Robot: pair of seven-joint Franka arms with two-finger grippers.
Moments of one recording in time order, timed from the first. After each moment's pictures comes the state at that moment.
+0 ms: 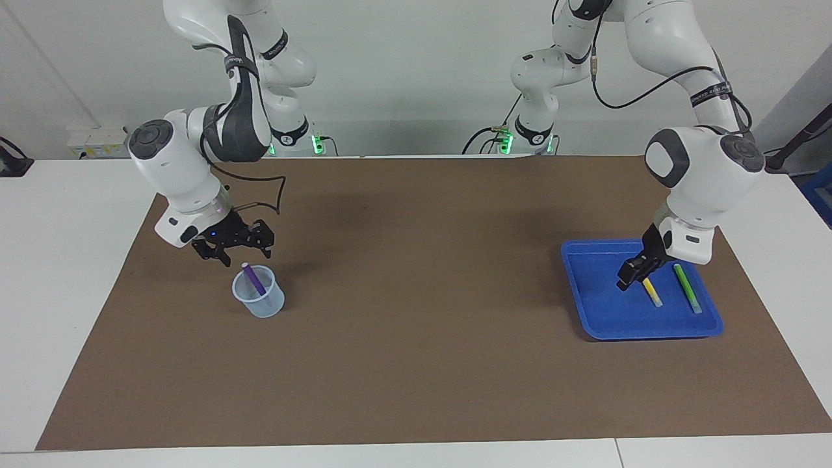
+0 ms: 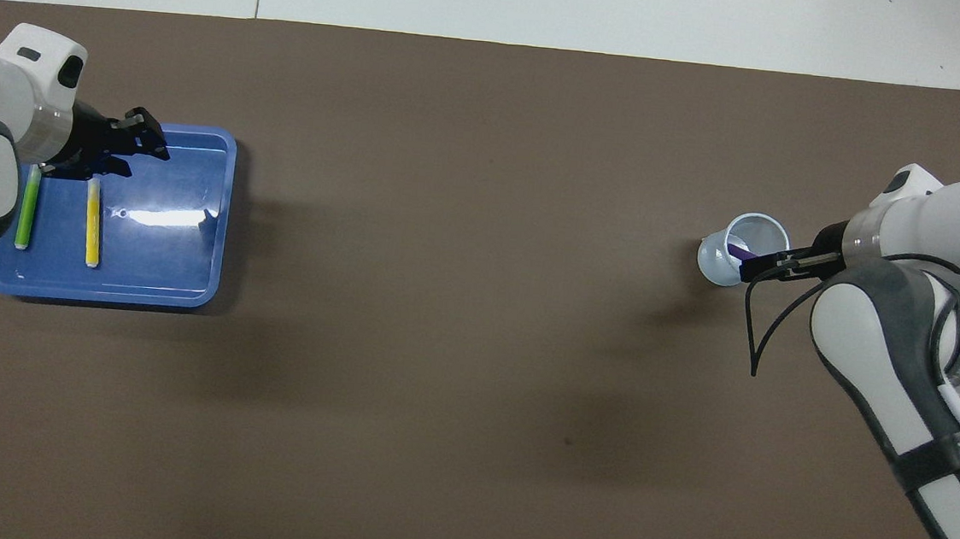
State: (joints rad) left arm 0.17 0.27 -0.21 -1.77 -0.06 2.16 -0.41; right arm -0.10 0.12 0.11 -1.98 0.12 2.12 -0.28
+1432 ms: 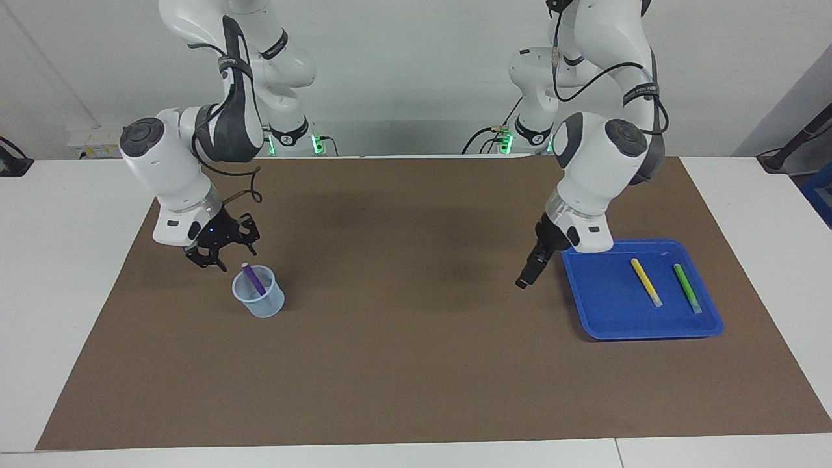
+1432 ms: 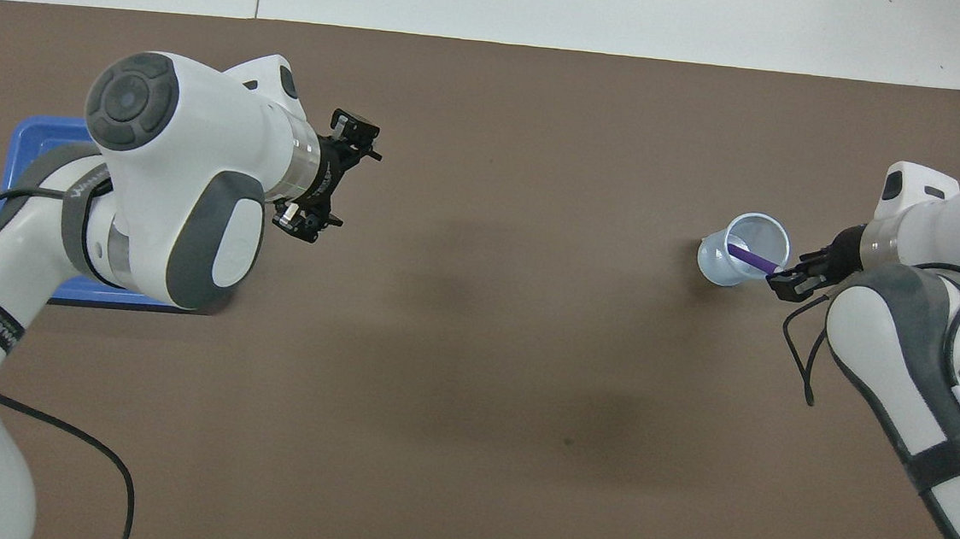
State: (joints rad) left arm -0.20 0.26 -0.23 -1.76 -0.16 2.25 -1.35; right arm -0.13 0.12 0.10 -2.00 0.09 2.14 -0.64
